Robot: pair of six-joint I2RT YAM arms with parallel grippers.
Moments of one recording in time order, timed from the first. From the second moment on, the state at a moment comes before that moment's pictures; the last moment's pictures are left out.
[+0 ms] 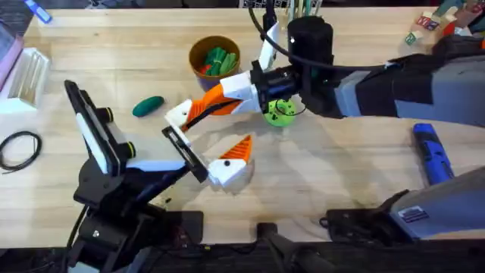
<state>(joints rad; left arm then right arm) -0.32 0.01 0.01 -0.07 0.58 -0.07 0.55 1.73 0.82 0.53 -1.18 1.19</state>
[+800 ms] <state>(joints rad) -0.34 0.01 0.01 -0.07 0.67 -0.05 0.60 1.75 0.82 0.65 -1.21 1.18</state>
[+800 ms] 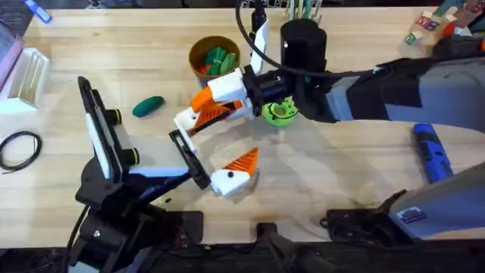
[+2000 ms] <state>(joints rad) -0.34 0.01 0.01 -0.07 0.69 -0.05 0.19 1.52 1.15 -0.53 -0.68 0.14</state>
